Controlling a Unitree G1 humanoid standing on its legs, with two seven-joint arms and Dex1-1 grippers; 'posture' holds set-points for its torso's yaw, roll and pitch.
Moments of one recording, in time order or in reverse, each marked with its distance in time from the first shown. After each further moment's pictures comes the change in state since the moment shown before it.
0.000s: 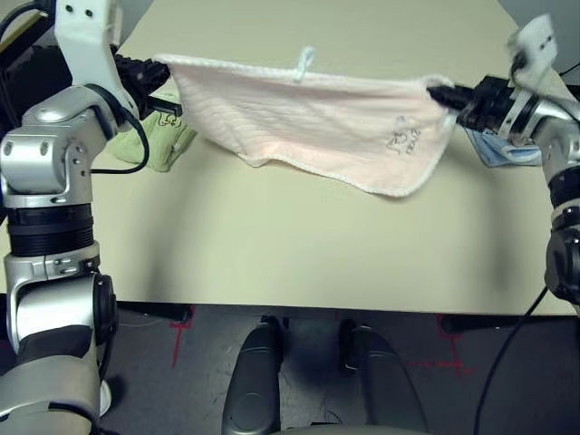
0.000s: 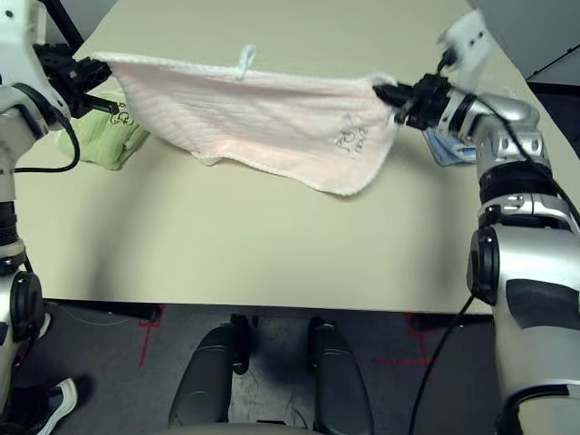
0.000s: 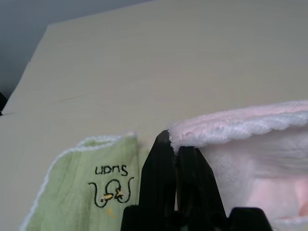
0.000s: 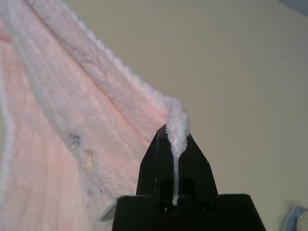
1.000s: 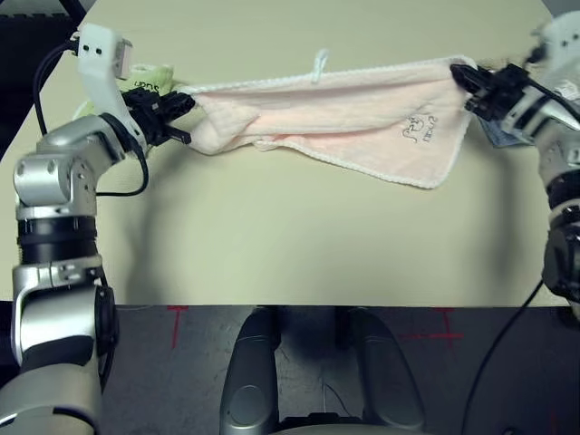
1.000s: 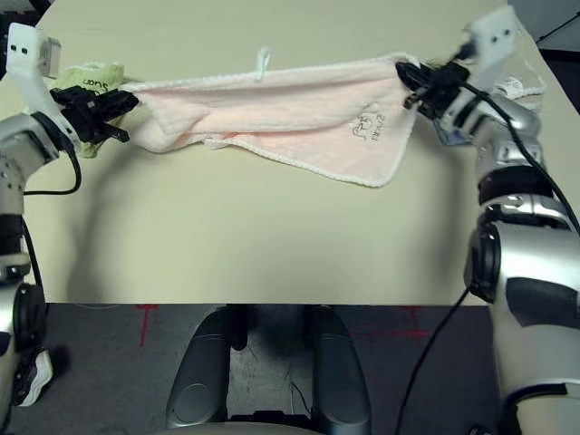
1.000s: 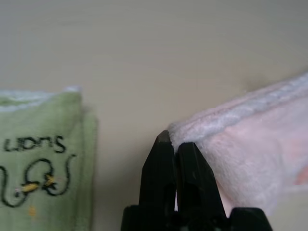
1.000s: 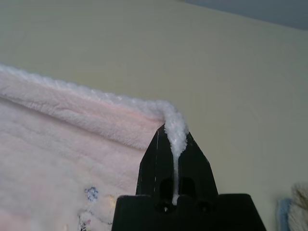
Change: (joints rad) left arm -0.257 0.019 -0.001 0.459 -0.019 -0.150 -0.186; right arm -0.227 0.124 -0.098 0.219 0.034 -0.007 -0.444
